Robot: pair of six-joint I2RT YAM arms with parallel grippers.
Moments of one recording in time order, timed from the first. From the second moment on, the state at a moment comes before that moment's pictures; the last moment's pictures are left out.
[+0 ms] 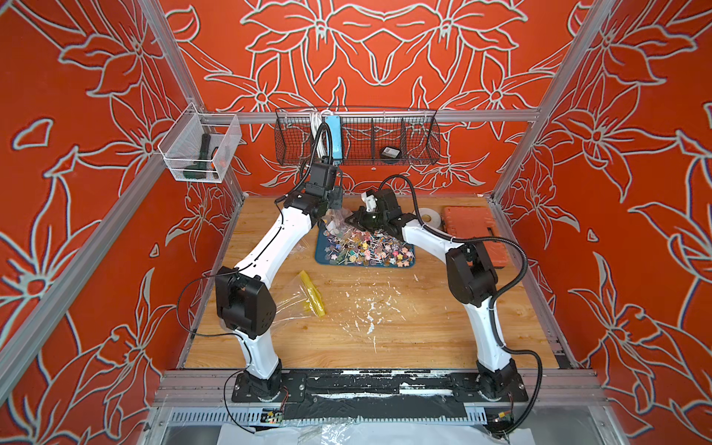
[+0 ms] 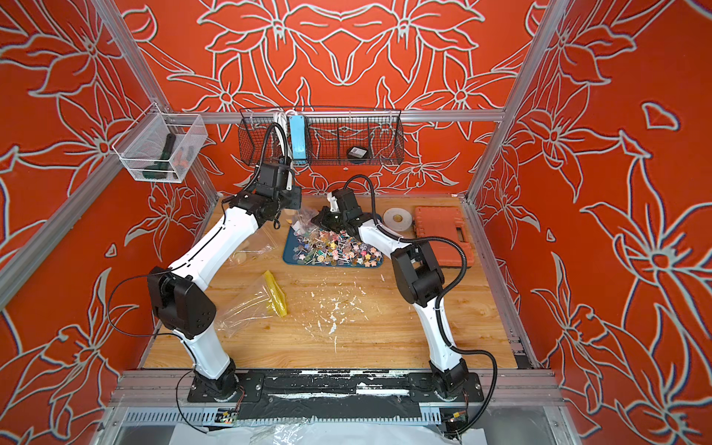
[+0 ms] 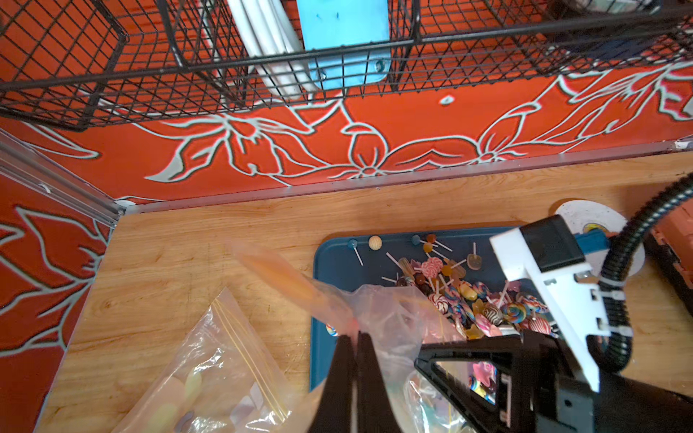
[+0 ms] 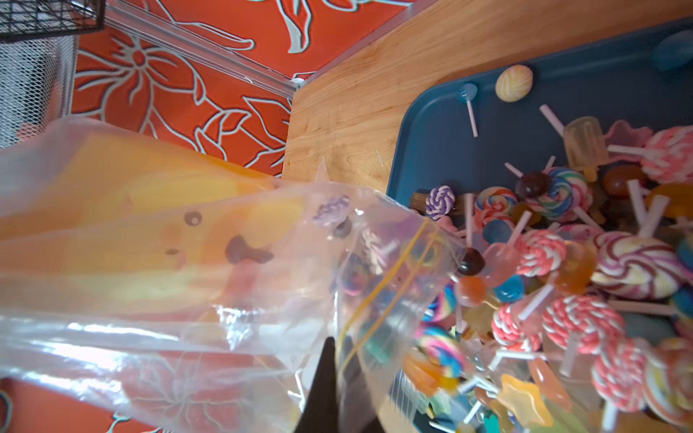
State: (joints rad) left arm -0.32 1.78 1.78 -0.59 -0.27 -0.12; right arm 0.53 2.24 1.81 -0.08 -0.50 0.90
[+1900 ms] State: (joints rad) left arm -0.36 1.78 1.83 -0.61 -0.28 -0.10; right arm 0.50 2.19 1.74 0.00 -0.52 0.93
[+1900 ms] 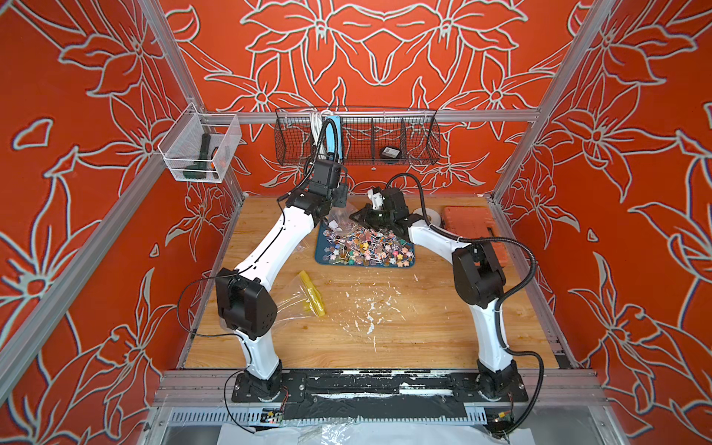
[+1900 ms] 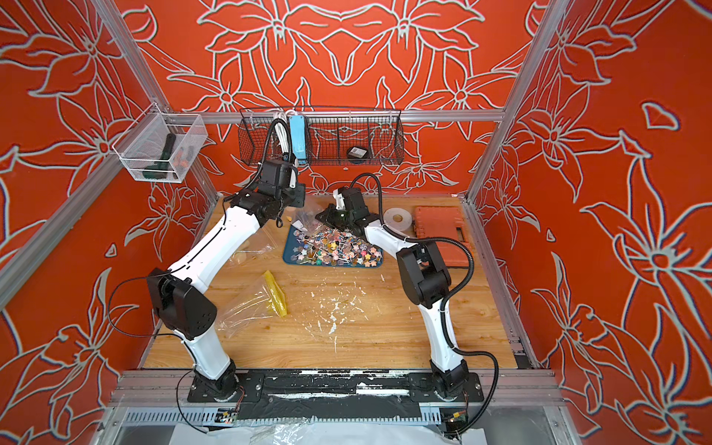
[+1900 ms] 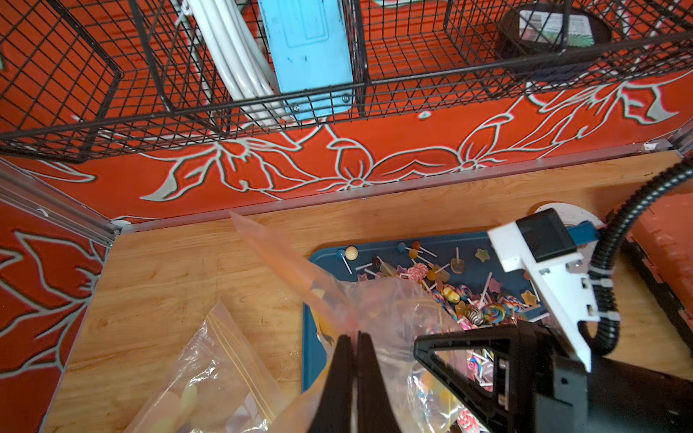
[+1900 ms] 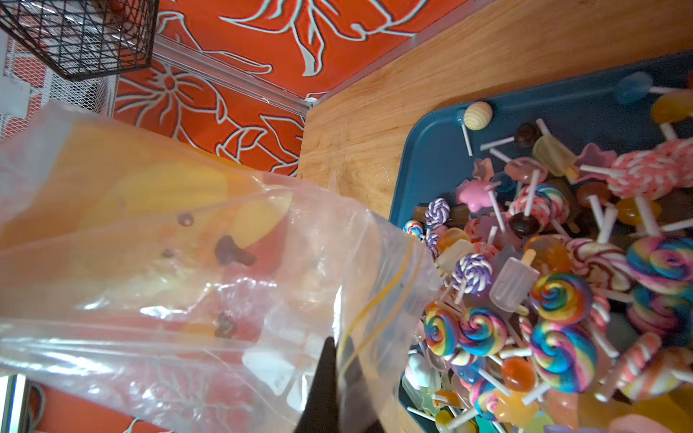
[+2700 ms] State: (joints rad) left arm -0.42 1.78 1.83 -0.61 -0.27 -0.11; right arm 0.47 2.10 1.62 -0.02 -0.51 0.92
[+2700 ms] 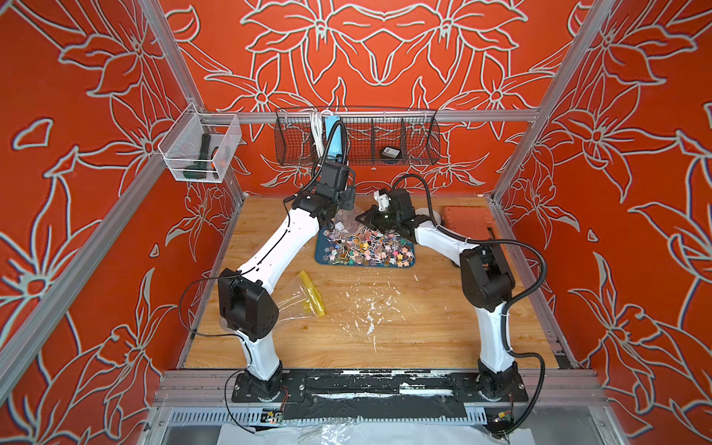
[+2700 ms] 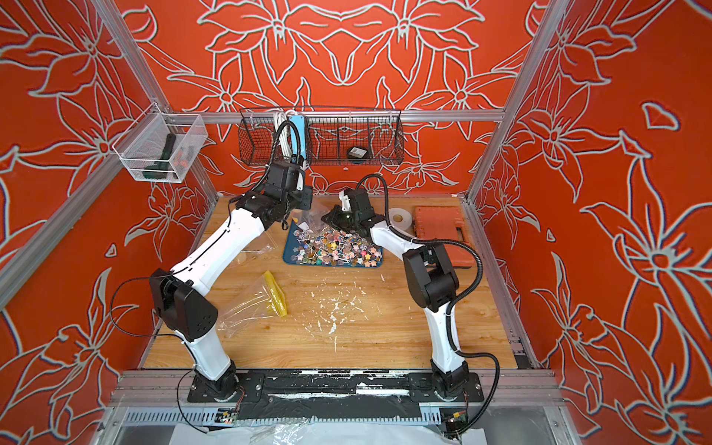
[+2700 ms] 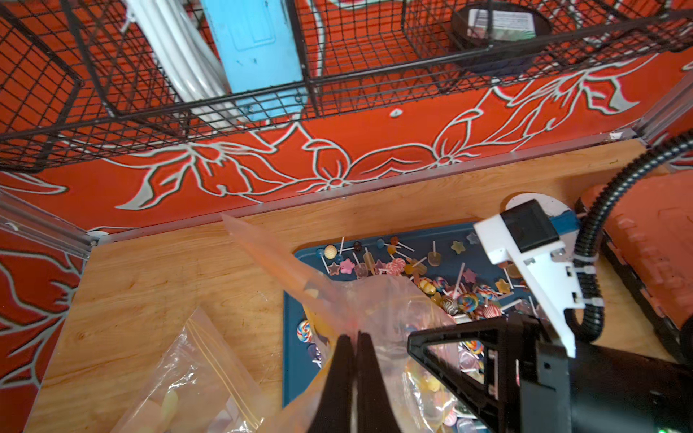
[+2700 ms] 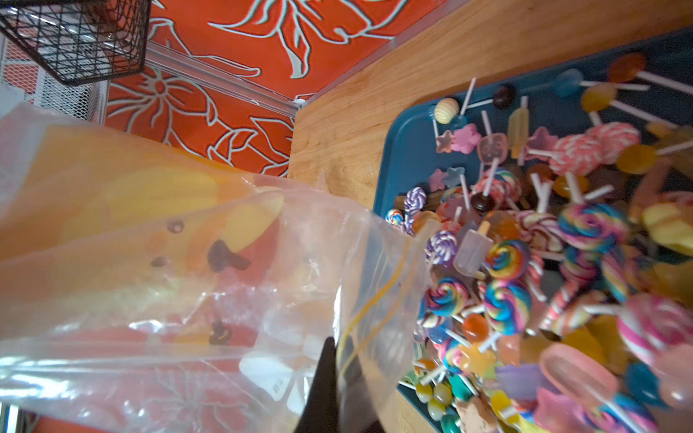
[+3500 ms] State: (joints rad) left arm -0.50 1.72 1.70 -0.49 -0.17 -0.13; right arm 0.31 1.85 1.35 -0.21 -0.46 0.68
